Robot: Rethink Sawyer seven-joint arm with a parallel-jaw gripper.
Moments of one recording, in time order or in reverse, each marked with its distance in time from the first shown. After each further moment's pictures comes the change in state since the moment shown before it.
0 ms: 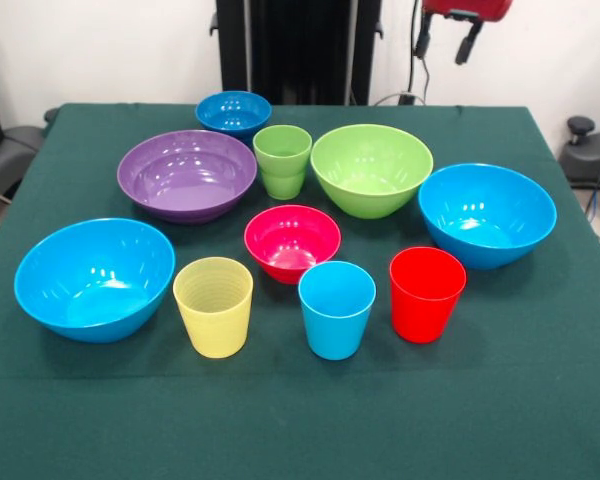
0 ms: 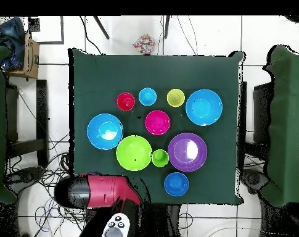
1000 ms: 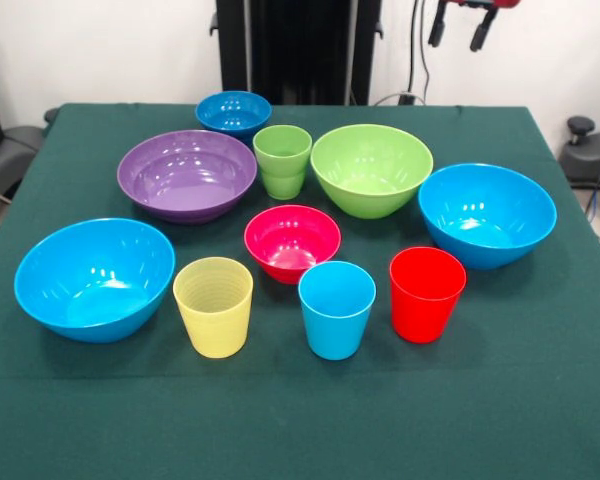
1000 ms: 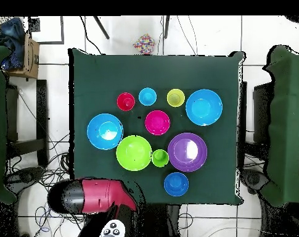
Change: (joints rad) arm 0.017 -0.045 0.019 0.034 0.011 0.014 0.000
